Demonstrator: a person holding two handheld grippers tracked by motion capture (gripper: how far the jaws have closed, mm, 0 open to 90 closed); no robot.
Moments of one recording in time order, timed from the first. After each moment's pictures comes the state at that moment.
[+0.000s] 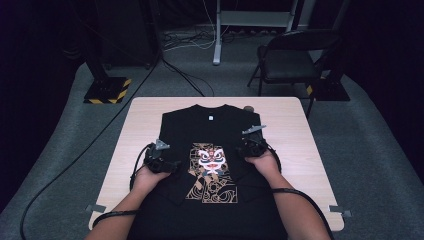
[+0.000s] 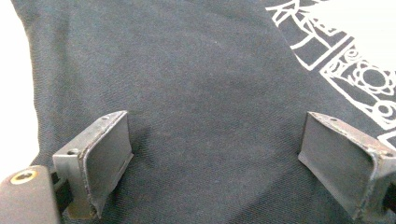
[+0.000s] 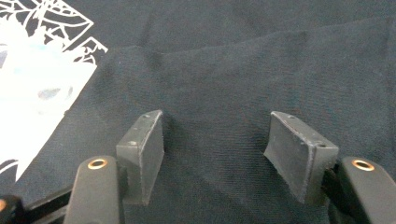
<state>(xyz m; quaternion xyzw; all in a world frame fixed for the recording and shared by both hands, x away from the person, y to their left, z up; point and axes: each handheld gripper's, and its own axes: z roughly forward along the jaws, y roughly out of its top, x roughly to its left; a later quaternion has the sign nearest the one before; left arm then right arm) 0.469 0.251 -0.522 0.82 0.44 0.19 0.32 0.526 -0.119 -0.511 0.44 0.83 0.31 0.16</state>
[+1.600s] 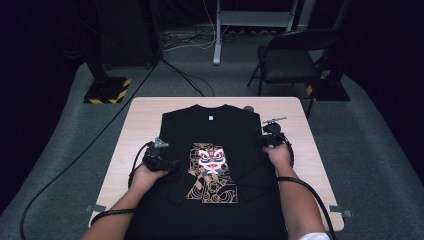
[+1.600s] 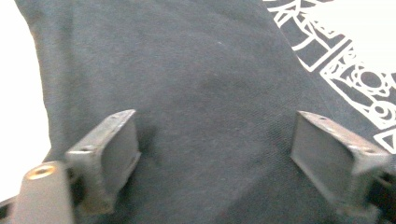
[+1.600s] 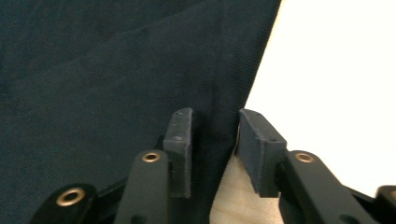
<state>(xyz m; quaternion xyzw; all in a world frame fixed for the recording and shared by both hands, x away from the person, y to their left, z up) 0.475 0.260 -0.515 0.82 0.45 0.16 0.32 0.558 -0.180 -0.507 0.54 0.76 0.30 0.18</state>
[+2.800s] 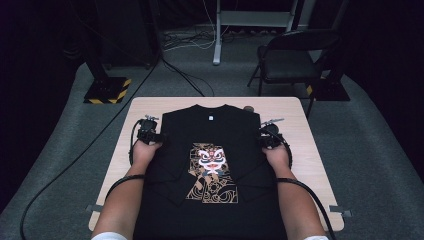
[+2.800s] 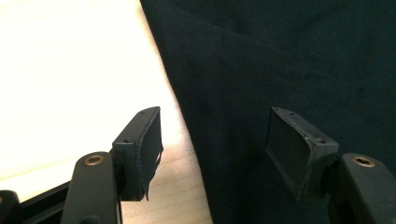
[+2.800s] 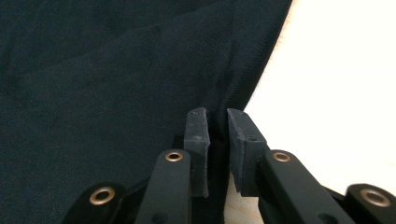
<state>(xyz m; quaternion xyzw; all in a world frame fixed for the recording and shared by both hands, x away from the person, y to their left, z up) 0.563 0.287 -0.501 0.76 0.55 0.19 0.30 0.552 -0.172 -0.507 0.54 0.77 0.29 0.19</state>
